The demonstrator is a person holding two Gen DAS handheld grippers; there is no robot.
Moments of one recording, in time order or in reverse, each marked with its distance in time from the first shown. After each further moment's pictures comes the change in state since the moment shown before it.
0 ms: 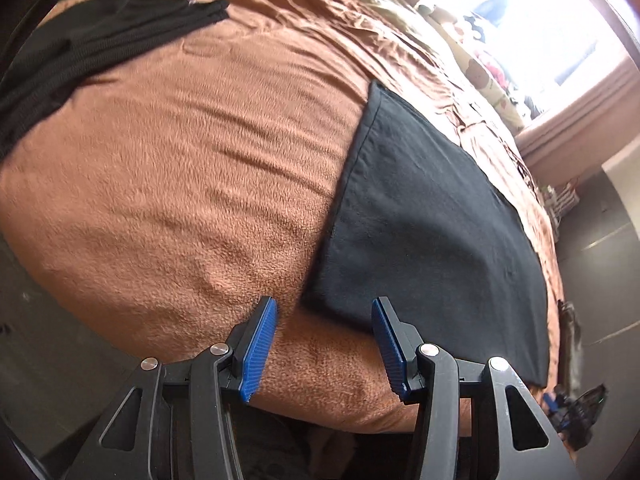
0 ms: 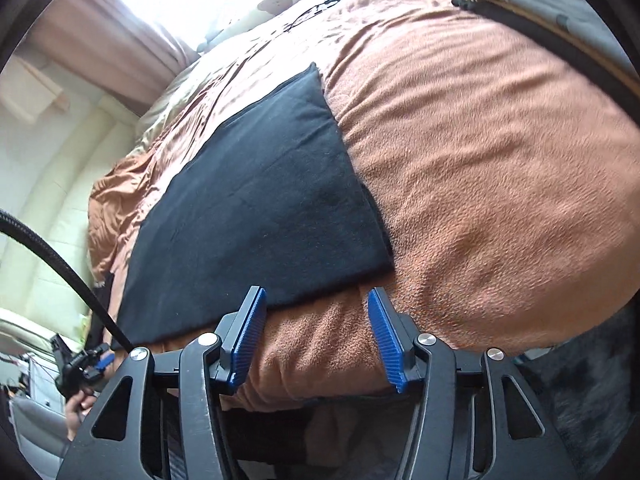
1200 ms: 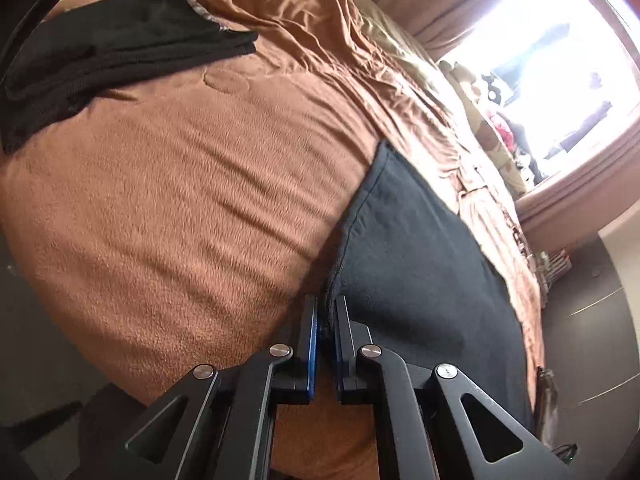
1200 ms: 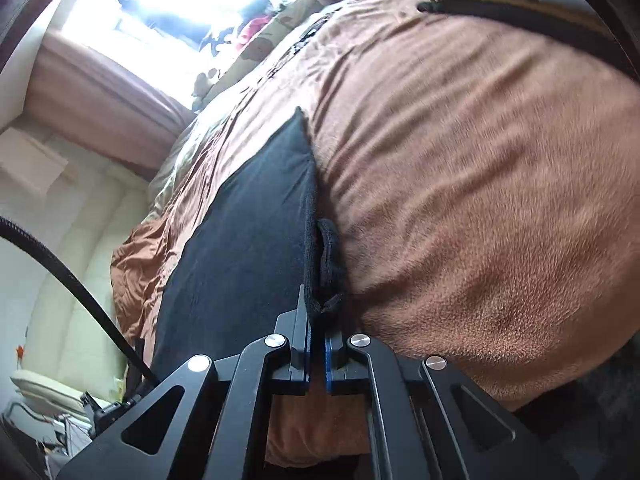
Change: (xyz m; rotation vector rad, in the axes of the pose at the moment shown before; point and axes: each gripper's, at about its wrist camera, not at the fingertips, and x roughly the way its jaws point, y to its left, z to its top) left arm -0.016 -0.002 0.021 -0.138 -0.175 -0.041; right arm -0.005 -0.011 -0.023 0.114 -0.155 0.074
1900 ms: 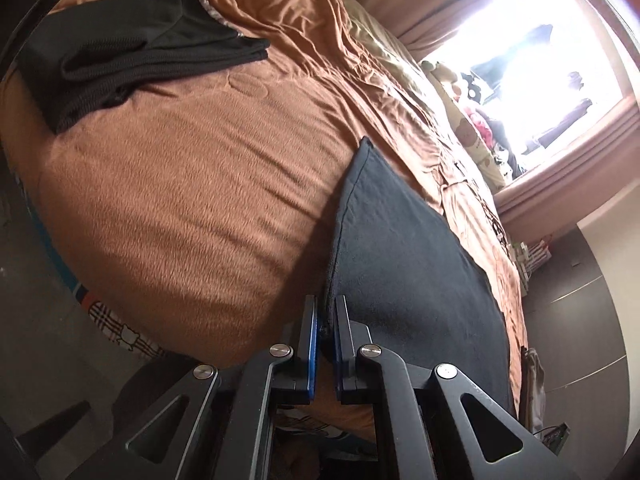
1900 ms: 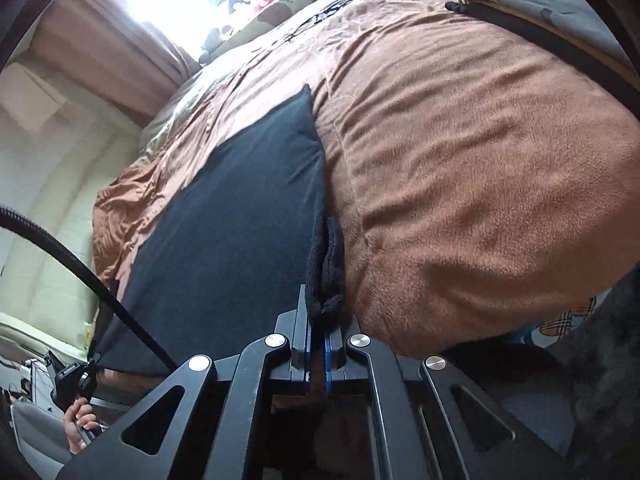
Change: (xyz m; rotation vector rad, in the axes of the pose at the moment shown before) left arm -0.036 0.037 -0.018 0.020 0.025 -0.073; right arm -0.009 0.007 -0.012 -0.118 0.115 -0.089
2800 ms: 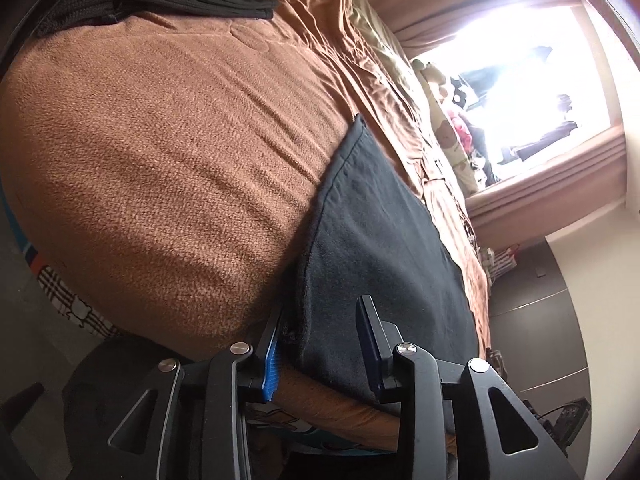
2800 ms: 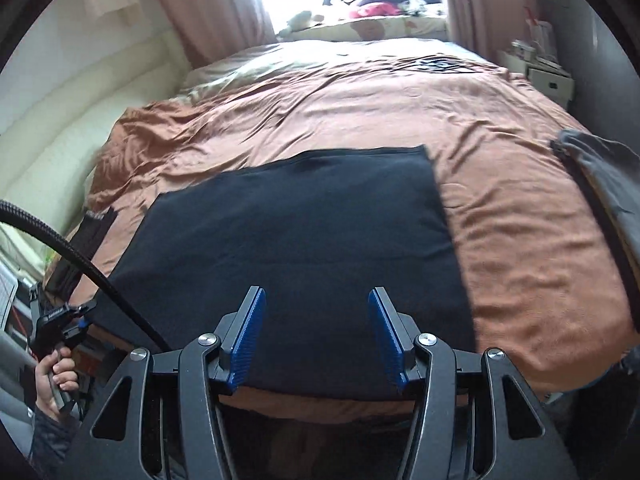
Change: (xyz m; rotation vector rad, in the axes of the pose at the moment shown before) left arm 0.033 0.018 -0.012 -0.094 0.038 -0.165; right arm -0.005 0.185 -0.017 -0.470 -0.014 -0.094
